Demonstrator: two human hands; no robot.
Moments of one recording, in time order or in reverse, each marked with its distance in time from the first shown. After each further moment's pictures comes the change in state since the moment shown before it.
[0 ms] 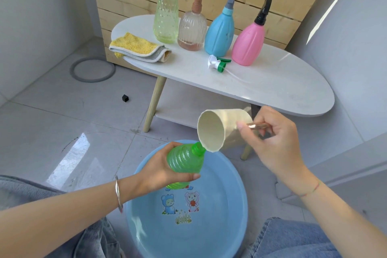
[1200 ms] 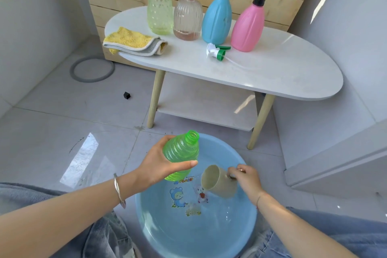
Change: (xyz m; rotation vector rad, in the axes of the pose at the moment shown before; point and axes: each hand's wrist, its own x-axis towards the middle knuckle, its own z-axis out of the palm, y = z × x) left_hand -0.004 0.002 -0.008 -0.028 0.083 -0.061; right_hand -0.139 0.148 0.085 0.096 -0.130 1.064
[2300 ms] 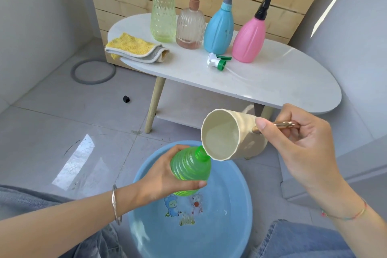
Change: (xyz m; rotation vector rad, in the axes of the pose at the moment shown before) left_hand -0.008 0.012 0.014 -0.047 -0.148 0.099; right_hand -0.100 -0.205 -0.094 0.105 0.041 -0.891
